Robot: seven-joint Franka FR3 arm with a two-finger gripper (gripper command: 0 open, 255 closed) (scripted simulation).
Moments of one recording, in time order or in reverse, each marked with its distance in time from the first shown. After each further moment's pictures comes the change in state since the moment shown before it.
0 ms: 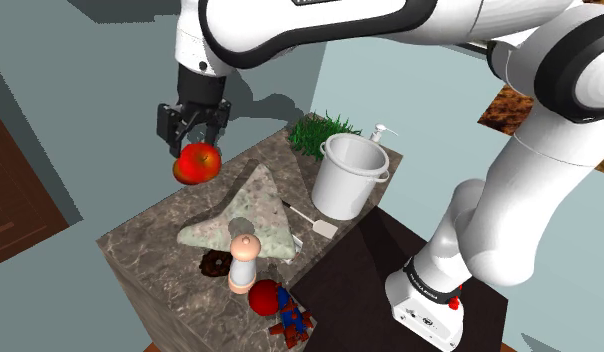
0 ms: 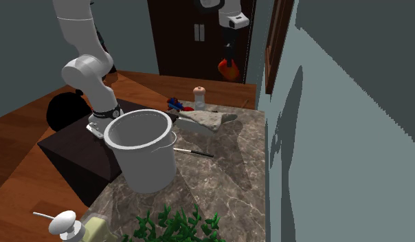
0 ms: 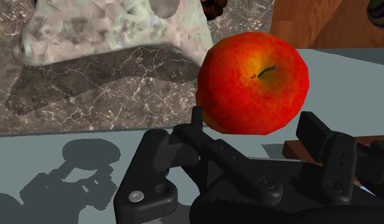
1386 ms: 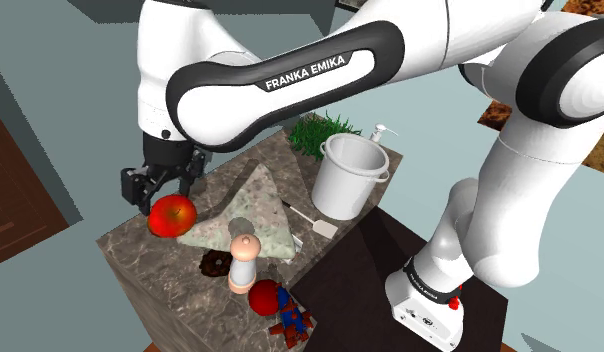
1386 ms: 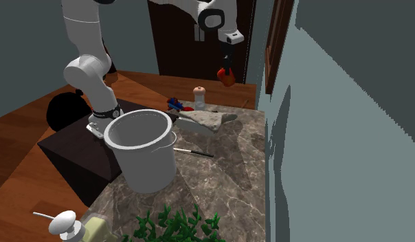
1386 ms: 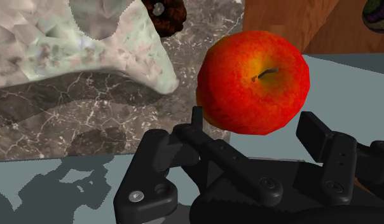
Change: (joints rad) arm 0.097 0.113 0.059 -0.055 -0.052 0.181 0.162
